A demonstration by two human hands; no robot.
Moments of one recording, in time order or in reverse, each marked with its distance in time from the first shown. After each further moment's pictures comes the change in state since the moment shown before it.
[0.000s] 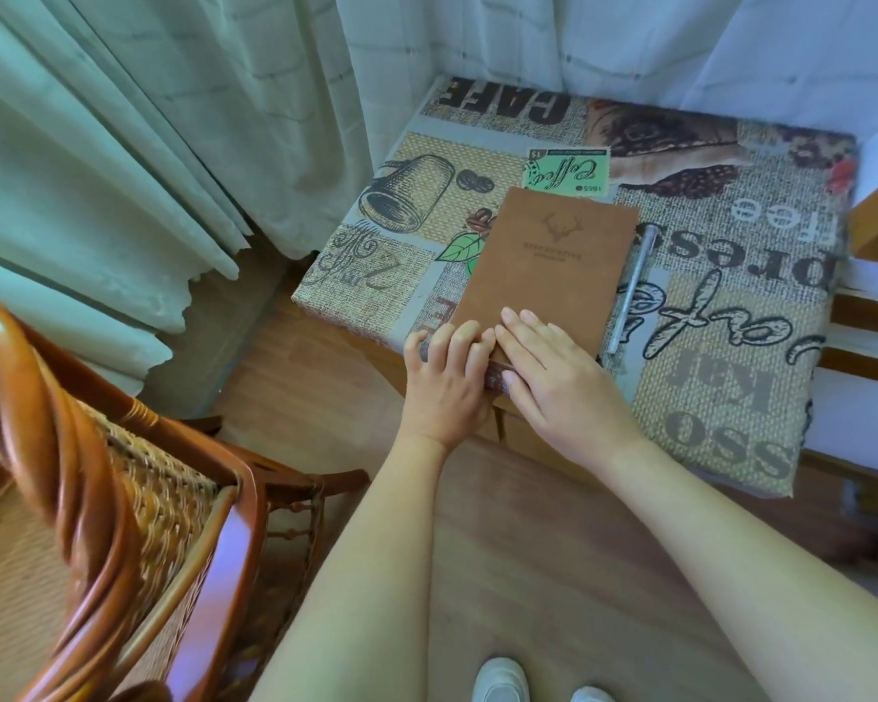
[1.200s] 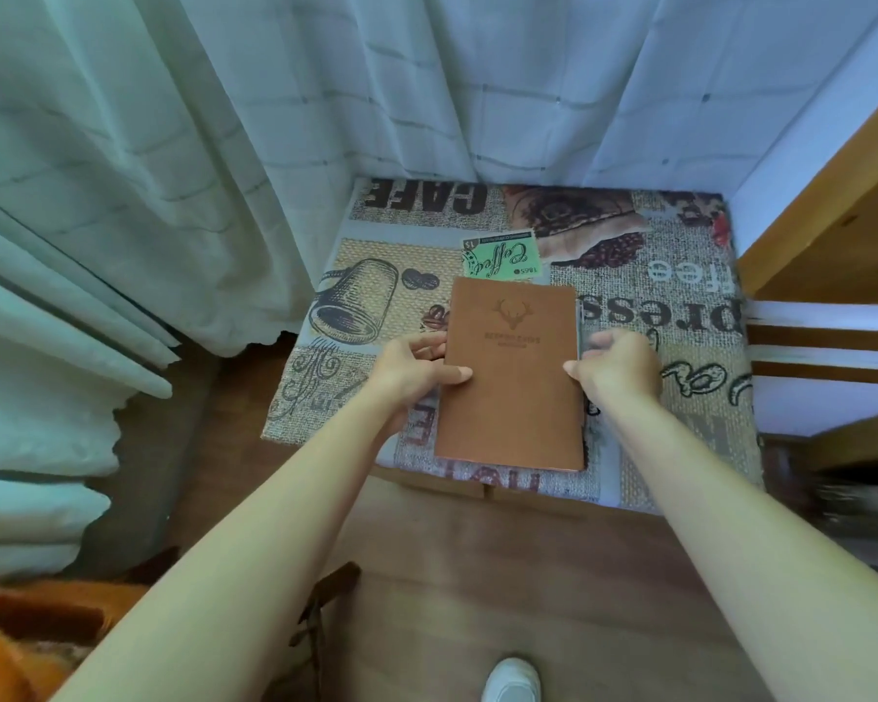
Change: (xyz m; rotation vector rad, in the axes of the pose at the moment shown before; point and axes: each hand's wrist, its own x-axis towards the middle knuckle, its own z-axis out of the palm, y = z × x) left_hand 0.151 -0.062 -0.025 -1.341 -0.824 -1.020; right_hand 0.075 0.049 -0.059 0.531 0.177 1.399
